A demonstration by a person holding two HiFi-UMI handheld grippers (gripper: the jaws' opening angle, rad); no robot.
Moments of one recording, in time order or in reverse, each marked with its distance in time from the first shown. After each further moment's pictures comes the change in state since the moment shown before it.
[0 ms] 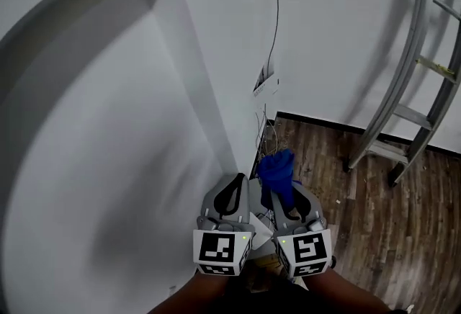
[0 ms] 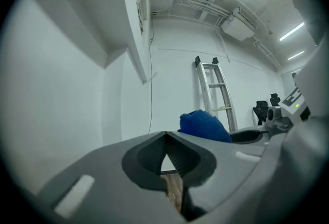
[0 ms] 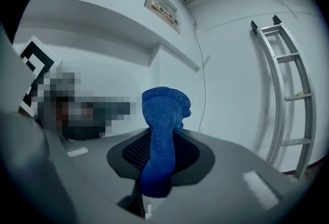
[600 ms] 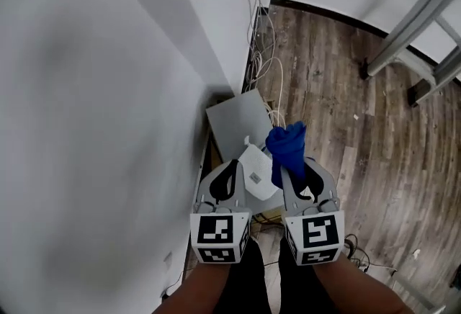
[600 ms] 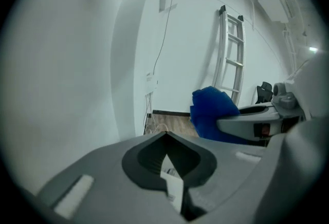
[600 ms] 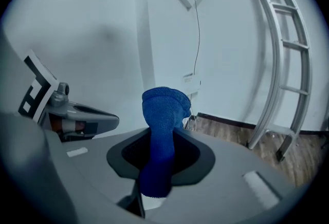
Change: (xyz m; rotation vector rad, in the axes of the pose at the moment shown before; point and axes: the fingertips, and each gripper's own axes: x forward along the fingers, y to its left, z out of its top) left arm 0.033 0.043 -0.415 -0.220 0.542 -0.022; right arm 0.090 0.012 -0.355 0.098 0.454 -0.061
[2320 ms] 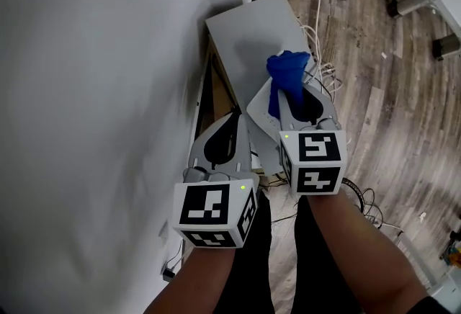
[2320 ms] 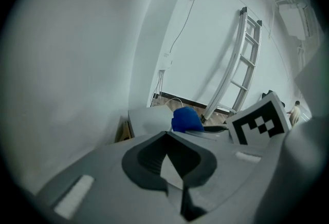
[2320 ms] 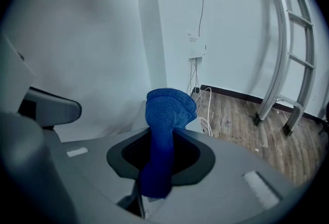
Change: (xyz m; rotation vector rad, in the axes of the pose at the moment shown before) left arm 0.024 0.063 -0.138 -0.159 0.095 -0.007; right arm 0.140 0.054 -0.159 0.073 0.188 -0.037
